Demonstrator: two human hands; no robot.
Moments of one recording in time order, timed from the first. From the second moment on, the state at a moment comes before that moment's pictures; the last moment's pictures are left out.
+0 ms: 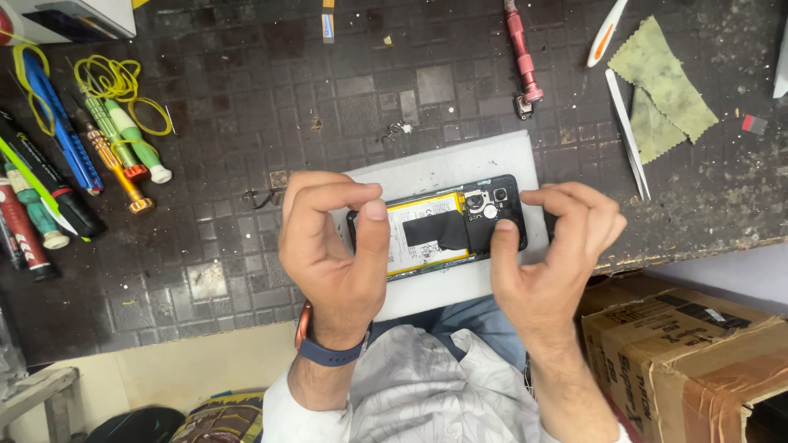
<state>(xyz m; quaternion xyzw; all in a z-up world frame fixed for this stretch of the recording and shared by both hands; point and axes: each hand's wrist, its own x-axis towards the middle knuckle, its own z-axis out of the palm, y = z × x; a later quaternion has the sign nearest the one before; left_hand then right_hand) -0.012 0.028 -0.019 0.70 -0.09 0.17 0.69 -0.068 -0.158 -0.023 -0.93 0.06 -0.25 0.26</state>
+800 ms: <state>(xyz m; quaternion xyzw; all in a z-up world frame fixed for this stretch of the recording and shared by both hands) 0.000 0.031 -0.037 0.53 0.01 0.18 0.83 0.093 -0.289 -0.003 -0.96 -0.24 -0.07 0.12</state>
